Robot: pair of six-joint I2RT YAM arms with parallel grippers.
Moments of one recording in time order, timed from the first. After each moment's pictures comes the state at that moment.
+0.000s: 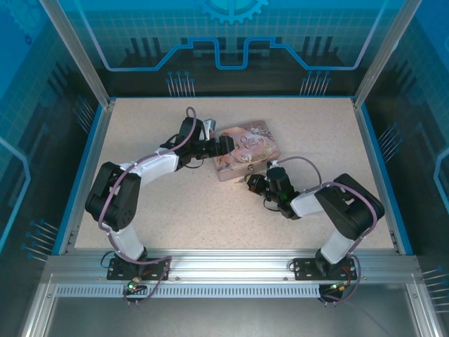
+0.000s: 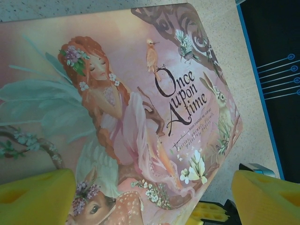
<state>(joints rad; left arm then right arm) -0.40 1.76 1.13 -0.03 0.39 -0.63 0.57 1.68 0.46 0.68 -0.06 0.95</state>
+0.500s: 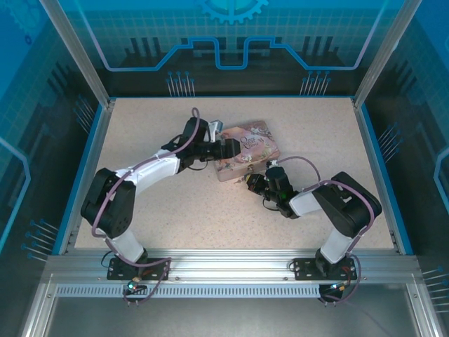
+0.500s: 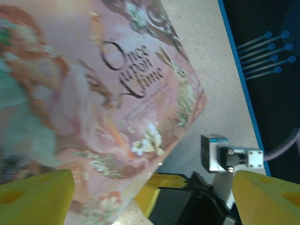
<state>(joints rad) -0.48 1.71 1.16 -0.09 0.43 -0.63 0.57 1.71 0.47 0.69 -0.06 0.96</state>
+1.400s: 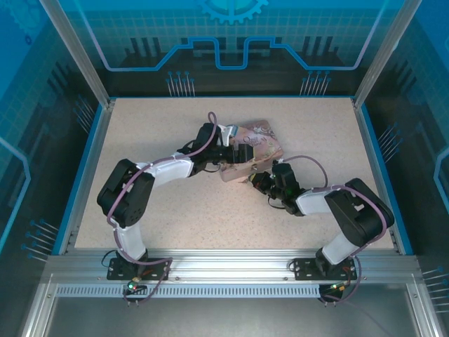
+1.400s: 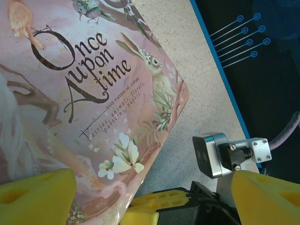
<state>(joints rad) -0.53 1.84 1.14 0.15 0.48 -0.63 0.50 1.59 0.47 0.52 -0.14 1.04</state>
